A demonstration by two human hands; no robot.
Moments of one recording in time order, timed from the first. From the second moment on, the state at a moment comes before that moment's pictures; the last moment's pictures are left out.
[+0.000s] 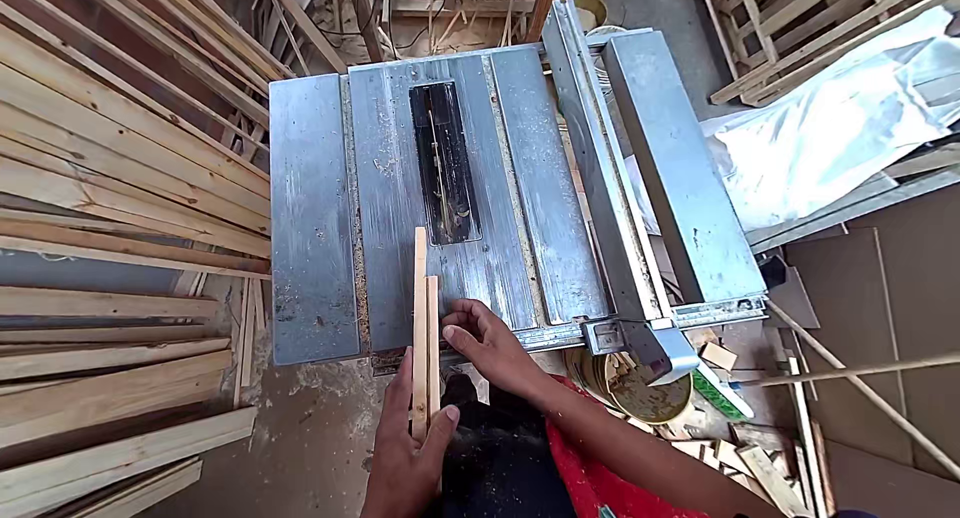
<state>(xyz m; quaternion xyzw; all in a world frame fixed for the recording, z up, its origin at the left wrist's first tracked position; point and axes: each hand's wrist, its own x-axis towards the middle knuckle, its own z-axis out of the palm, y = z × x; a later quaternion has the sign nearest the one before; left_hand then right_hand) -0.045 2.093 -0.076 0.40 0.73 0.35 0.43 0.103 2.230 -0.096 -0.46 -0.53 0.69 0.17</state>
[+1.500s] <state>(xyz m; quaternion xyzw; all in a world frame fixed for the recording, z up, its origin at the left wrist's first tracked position) -0.030 2.208 0.011 0.38 0.78 0.21 0.45 0.114 2.319 -0.049 -0.38 -0.32 0.86 0.11</state>
